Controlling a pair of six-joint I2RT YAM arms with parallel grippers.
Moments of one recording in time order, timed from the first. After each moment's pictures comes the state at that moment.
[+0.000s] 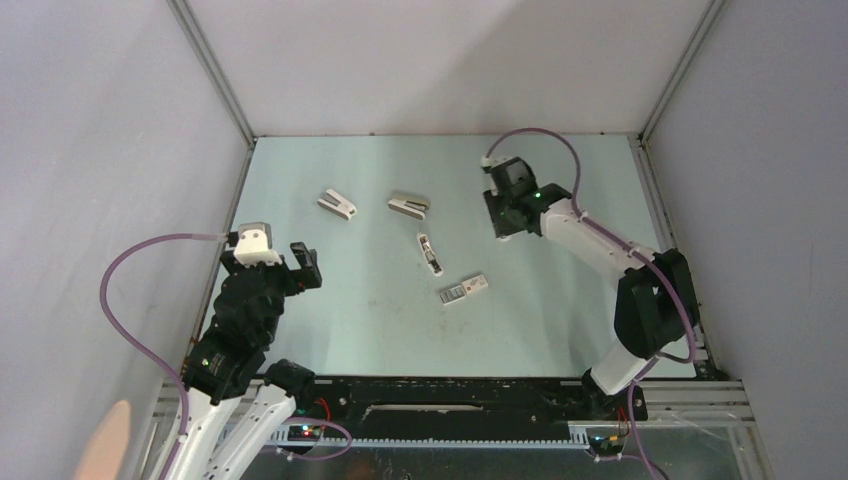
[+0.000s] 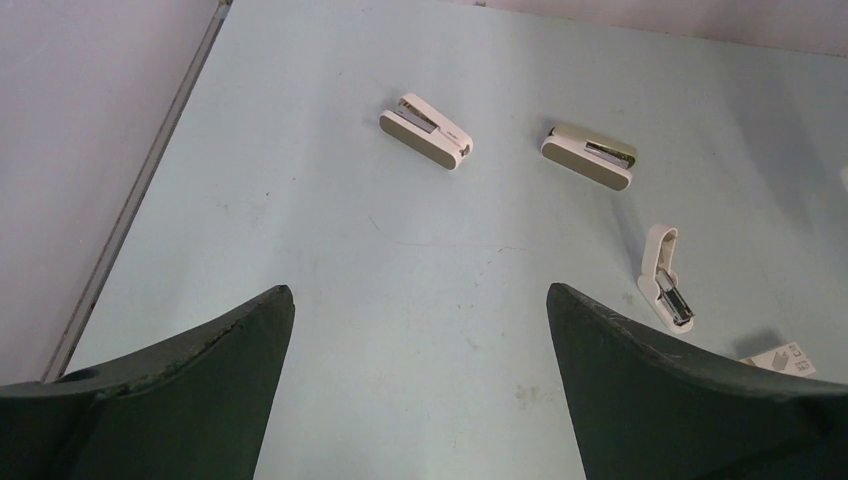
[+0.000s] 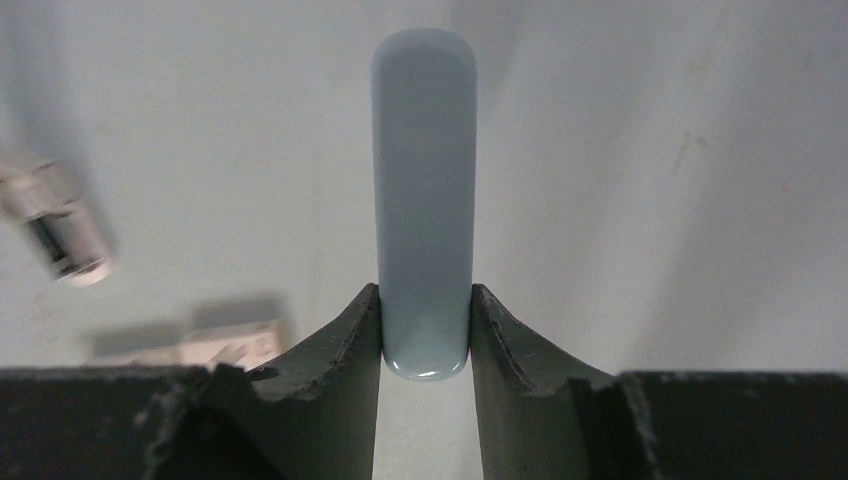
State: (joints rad) left arm -0.39 0.39 0.75 -0.61 -0.43 -0.20; right arm 0.52 1.66 1.30 -0.60 0.17 0.14
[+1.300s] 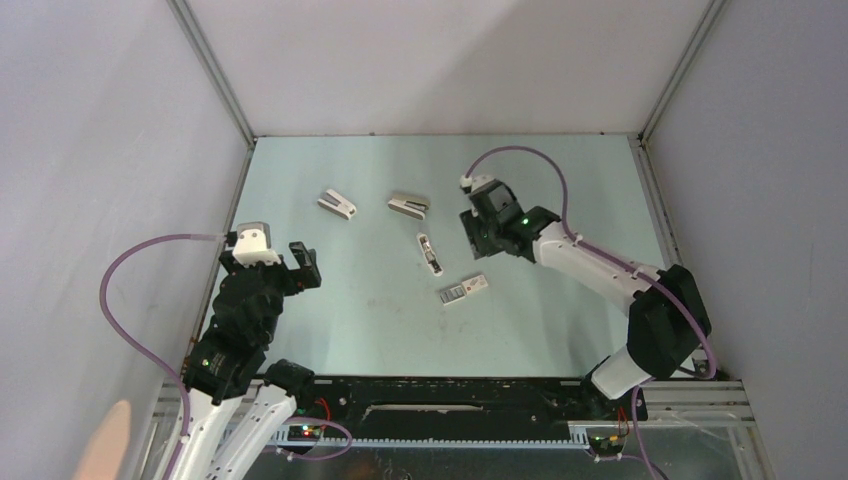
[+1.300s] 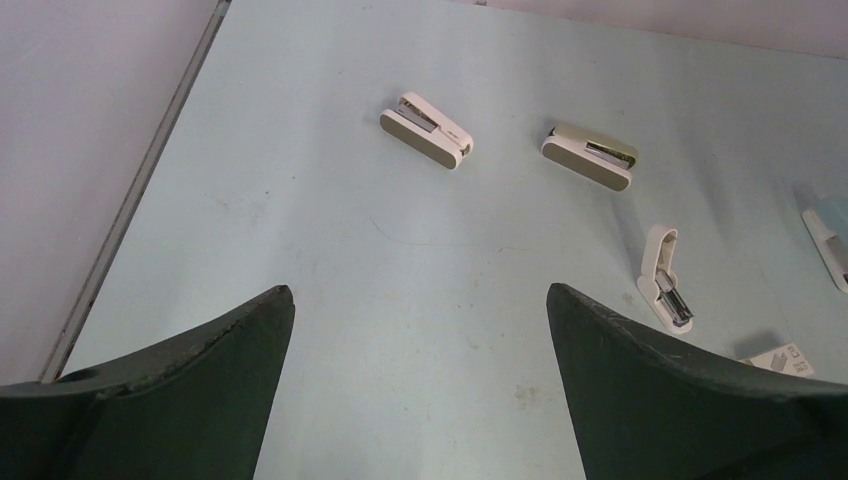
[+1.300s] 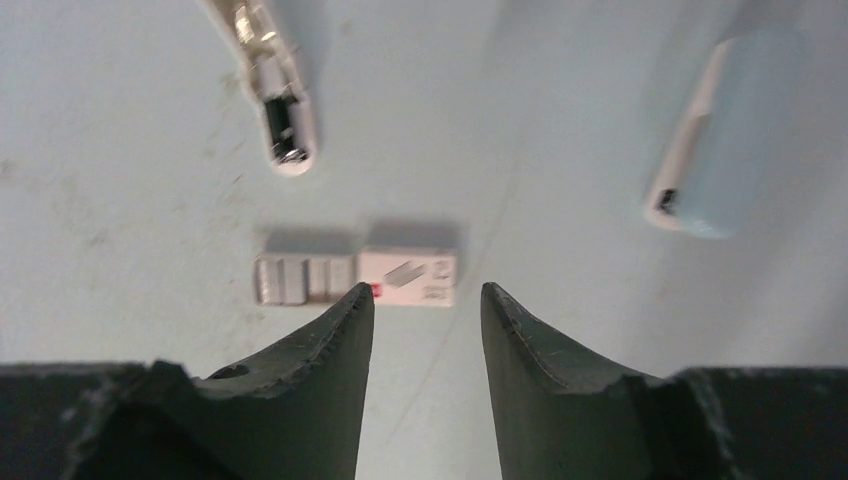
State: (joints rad) left arm -0.36 0.39 0.75 -0.61 -0.40 -0.20; right arm 0.69 1.56 1.19 -0.54 0.18 0.23
